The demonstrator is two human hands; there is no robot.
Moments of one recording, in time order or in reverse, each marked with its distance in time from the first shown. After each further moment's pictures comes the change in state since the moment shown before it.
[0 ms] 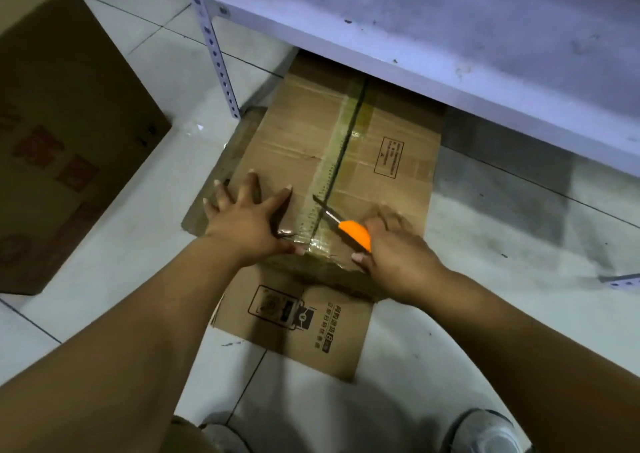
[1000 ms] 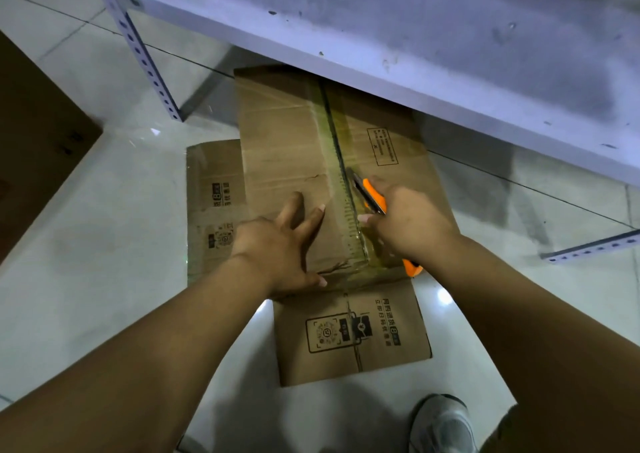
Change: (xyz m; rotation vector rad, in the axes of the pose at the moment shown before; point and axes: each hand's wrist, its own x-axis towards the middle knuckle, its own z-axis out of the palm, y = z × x) left_hand -0.002 0.116 0.016 0.365 -0.020 0.324; right_hand -0.011 0.070 -0.054 0.350 0.175 0.178
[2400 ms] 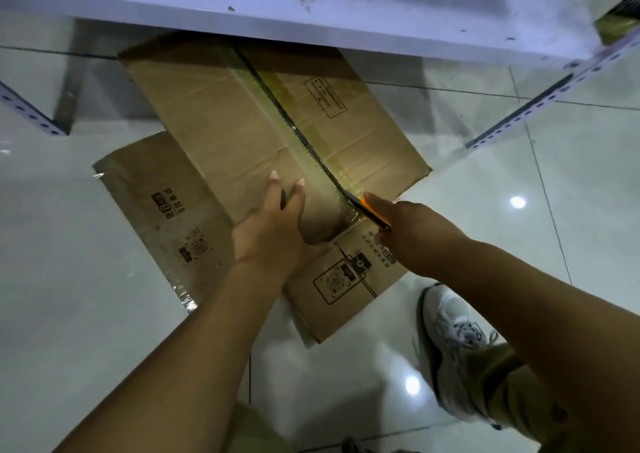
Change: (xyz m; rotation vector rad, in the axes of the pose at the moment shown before) left_hand 0.009 -0.015 0.013 -0.212 0.058 0.152; right_hand -0.072 -0.008 0.037 -0.098 -0.116 0.332
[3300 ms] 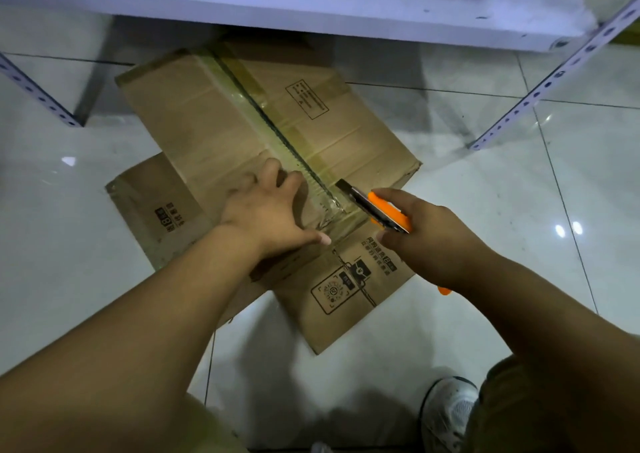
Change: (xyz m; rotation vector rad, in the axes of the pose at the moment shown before) left_hand -0.014 0.067 0.000 0.086 0.028 0.056; right_hand -0.051 0.092 0.017 0.383 0.163 -0.133
